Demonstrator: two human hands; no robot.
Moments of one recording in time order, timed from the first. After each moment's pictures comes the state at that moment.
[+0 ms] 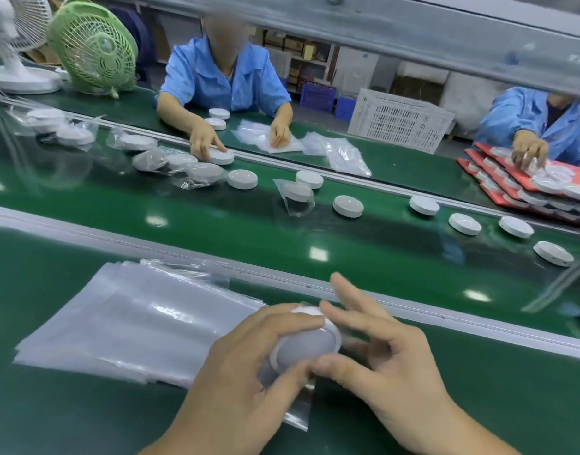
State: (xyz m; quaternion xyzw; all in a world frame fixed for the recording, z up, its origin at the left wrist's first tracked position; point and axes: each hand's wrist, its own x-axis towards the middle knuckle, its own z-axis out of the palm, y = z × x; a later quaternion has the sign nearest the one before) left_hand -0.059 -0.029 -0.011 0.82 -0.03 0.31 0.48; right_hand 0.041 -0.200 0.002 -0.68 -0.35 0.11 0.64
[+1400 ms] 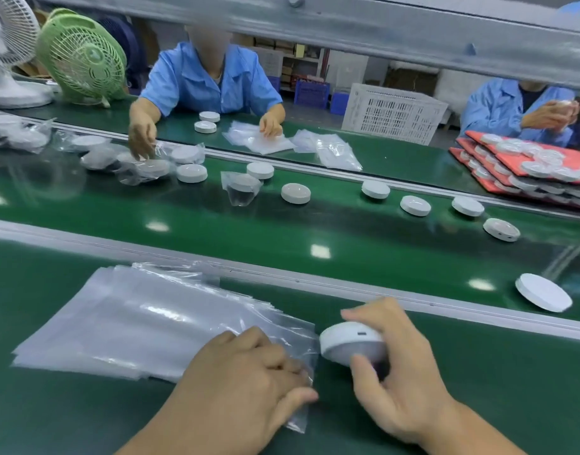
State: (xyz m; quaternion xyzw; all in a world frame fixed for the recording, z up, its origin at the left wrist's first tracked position) left_hand -0.058 -0.027 -0.012 0.97 -0.14 0.16 0.11; right_hand 0.058 -0.234 -0.014 -0.74 -0.48 -0.19 0.43
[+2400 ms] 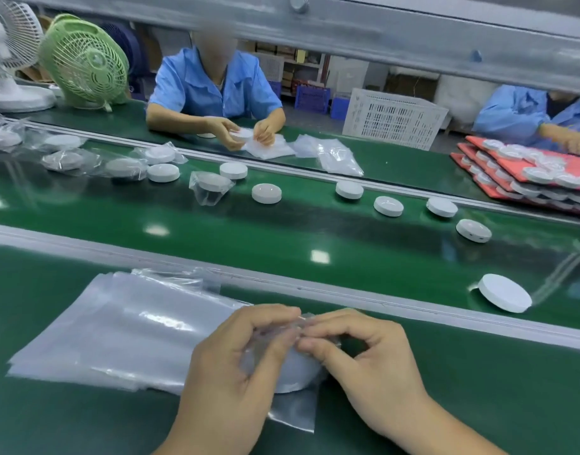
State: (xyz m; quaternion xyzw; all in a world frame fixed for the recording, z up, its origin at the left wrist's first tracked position) left_hand -0.052 -0.042 -0.008 0.77 0.02 0.38 0.51; right_hand 0.046 -0.193 -0.005 -0.72 -0.36 0.00 0.59
